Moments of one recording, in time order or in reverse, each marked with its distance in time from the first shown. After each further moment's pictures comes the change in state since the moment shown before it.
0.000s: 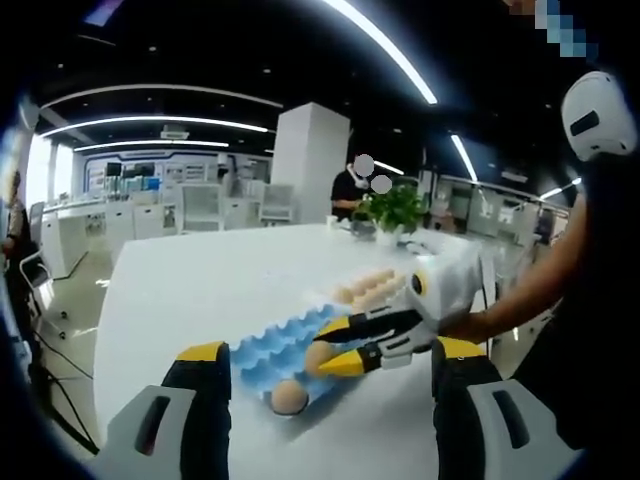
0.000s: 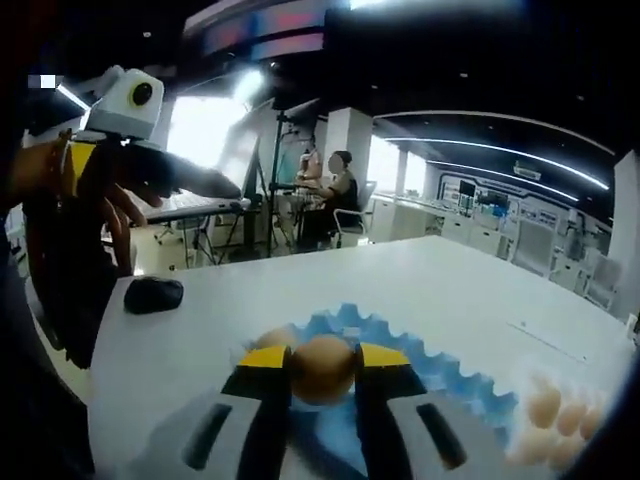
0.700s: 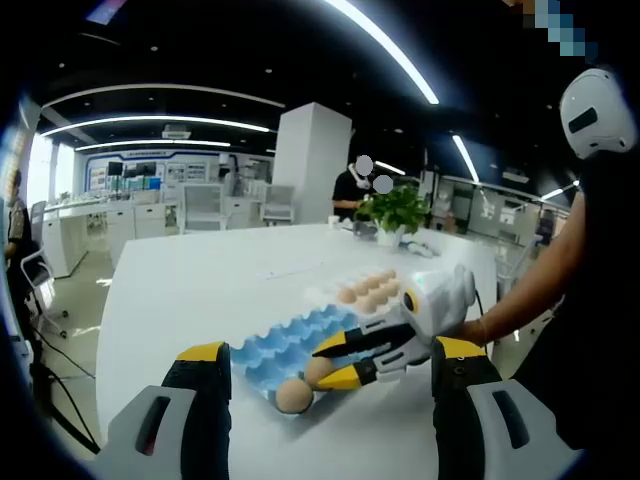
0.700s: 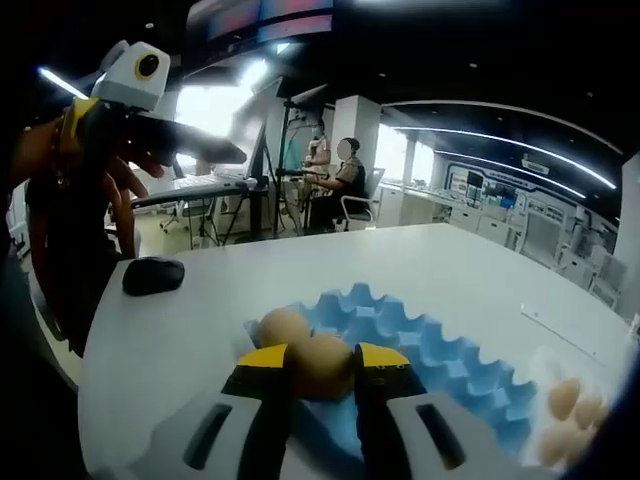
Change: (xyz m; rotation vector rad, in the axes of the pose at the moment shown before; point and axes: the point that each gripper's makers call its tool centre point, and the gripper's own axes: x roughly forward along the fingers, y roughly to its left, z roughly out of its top) left arm -0.002 0.002 0.001 -0.004 -0.001 0.005; right arm 0.010 0.008 -0.020 -0.002 0.044 0.028
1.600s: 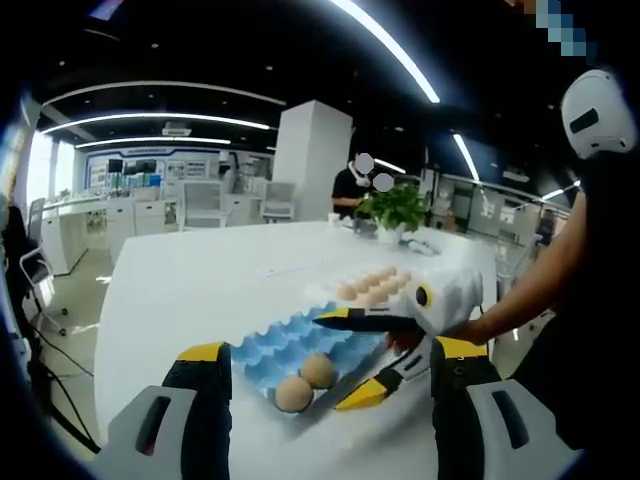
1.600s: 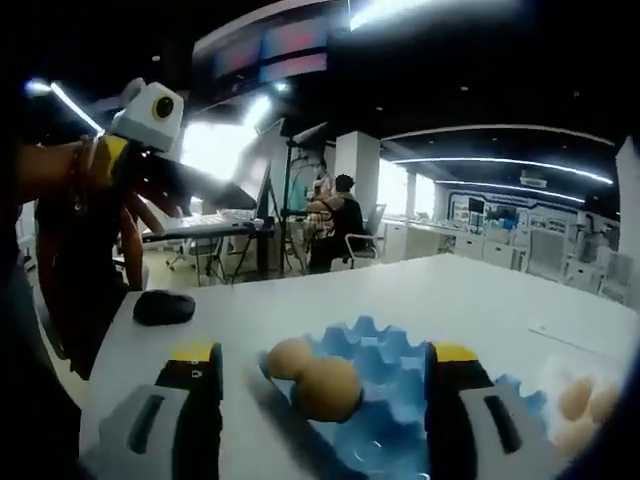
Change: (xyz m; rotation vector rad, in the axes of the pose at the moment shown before) left arm 0.004 0.001 -0.003 -0.004 0.013 -0.003; right arm -0.011 0.002 0.026 0.043 -0.229 0.034
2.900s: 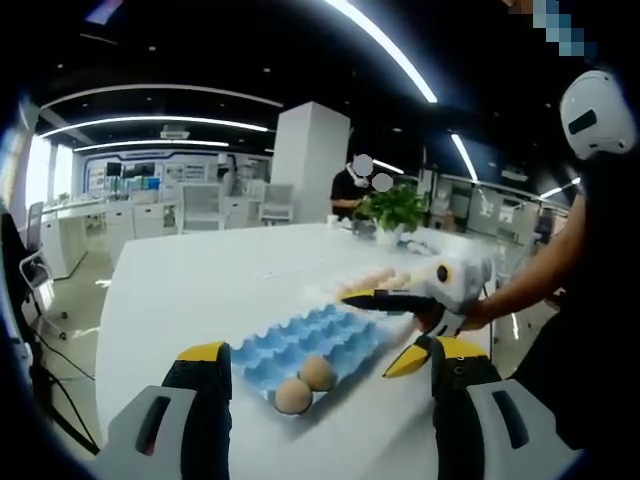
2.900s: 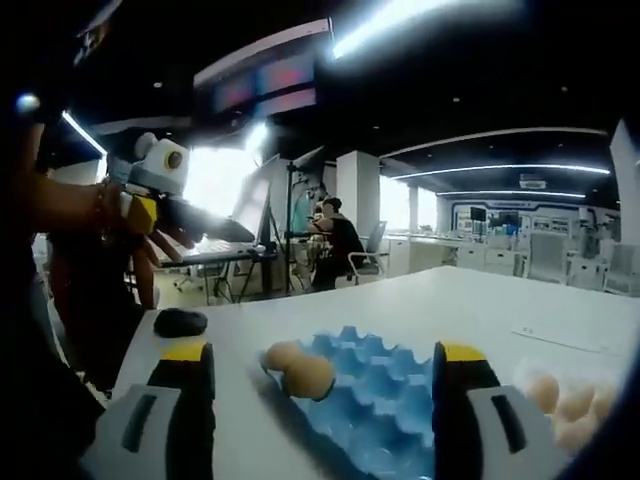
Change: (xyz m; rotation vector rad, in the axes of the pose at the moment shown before) left arm -0.002 -0.001 0.002 0.010 -0.009 -0.003; right arm -0.056 -0.028 0.012 0.028 -0.041 0.009
